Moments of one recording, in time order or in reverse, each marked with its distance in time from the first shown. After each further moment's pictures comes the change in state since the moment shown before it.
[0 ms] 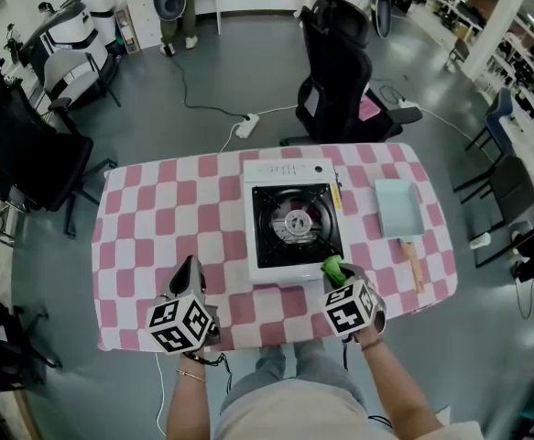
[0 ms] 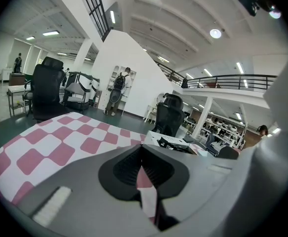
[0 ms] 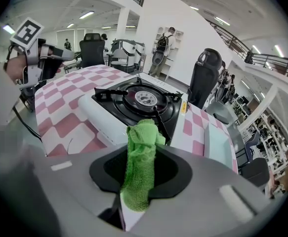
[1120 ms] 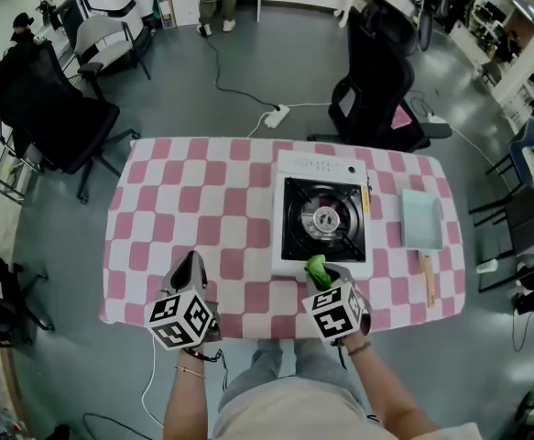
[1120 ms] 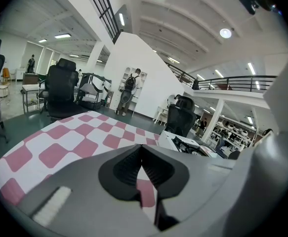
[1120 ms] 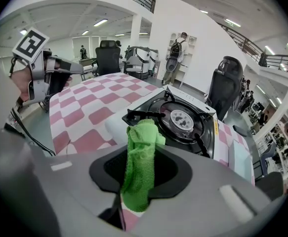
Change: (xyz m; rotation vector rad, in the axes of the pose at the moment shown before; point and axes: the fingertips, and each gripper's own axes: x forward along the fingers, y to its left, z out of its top) left arm -0.036 0.051 -0.010 -0.056 -0.014 0.115; right arm 0.005 0.081 0.051 -0.080 -0.076 0.143
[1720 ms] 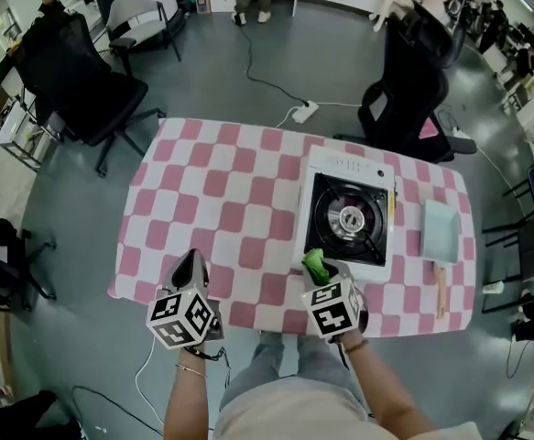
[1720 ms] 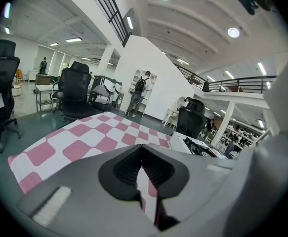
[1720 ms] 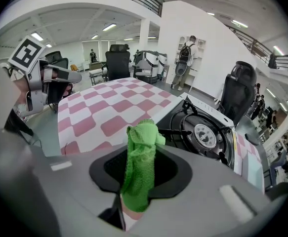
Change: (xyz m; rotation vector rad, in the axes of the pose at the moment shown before) left arm -0.038 0.044 -0.005 -0.048 -0.024 0.111; right arm 0.012 0.045 0.034 -0.058 -0.045 0.090
